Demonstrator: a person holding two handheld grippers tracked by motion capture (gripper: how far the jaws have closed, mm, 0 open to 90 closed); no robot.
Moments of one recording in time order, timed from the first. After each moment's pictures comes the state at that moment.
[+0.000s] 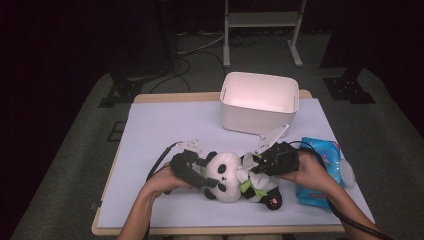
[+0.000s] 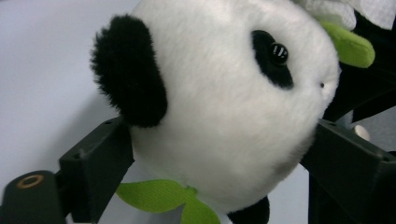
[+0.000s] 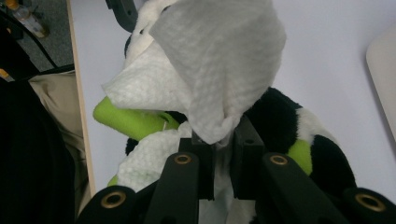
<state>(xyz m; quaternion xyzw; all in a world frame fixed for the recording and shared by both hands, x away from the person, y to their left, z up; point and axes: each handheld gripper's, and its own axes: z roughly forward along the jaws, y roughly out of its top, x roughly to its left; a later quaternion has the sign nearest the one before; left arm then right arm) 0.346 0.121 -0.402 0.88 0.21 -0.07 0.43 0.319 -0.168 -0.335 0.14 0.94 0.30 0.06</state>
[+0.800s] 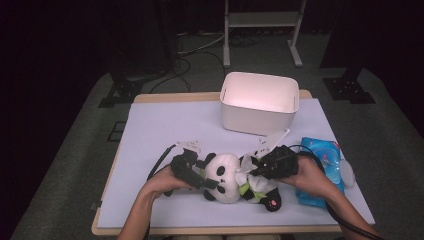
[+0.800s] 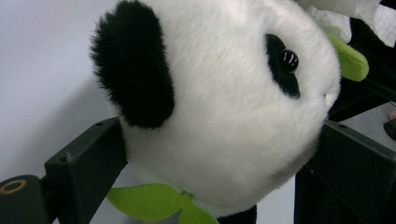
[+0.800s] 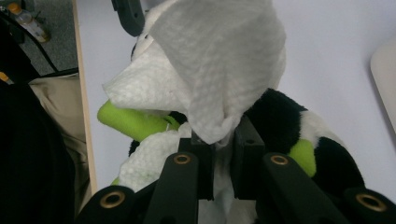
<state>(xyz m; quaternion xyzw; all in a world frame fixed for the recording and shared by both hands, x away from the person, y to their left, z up) 0.349 0.123 -0.410 0.87 0.23 -0.11 0.43 0.312 -0.166 -0.340 0.14 0.94 0.32 0.07</state>
